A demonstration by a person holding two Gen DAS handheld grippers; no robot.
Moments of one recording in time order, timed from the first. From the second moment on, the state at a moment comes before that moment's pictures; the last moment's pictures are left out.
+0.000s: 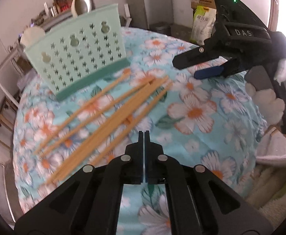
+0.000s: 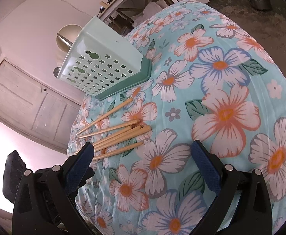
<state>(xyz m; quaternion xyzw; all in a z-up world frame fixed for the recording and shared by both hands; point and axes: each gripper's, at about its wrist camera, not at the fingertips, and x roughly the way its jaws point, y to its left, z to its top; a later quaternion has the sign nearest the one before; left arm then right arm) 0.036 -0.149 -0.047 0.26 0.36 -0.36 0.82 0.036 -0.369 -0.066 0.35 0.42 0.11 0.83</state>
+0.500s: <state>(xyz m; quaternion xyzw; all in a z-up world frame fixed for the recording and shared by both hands) 0.057 -0.185 -0.069 0.36 0.31 -0.34 0.81 0.035 -0.371 -0.068 0.36 0.41 0.11 0.83</state>
